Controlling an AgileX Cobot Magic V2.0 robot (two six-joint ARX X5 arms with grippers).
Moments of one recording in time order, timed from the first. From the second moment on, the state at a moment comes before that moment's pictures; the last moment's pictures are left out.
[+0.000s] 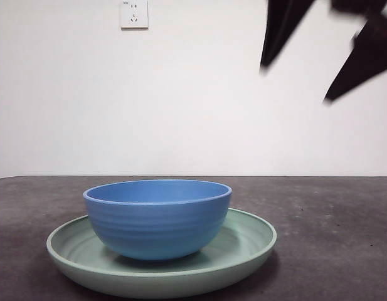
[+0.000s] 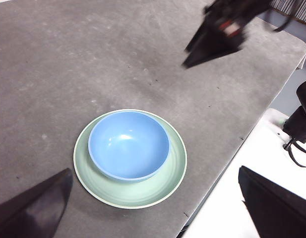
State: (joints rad) left arm -0.57 0.51 0.96 -0.95 0.35 0.04; right arm 0.58 1.11 1.05 -0.85 -0.21 0.32
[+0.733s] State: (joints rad) left arm -0.57 0.51 0.96 -1.03 0.35 -0.07; right arm 0.61 0.44 1.05 -1.27 -0.21 0.26
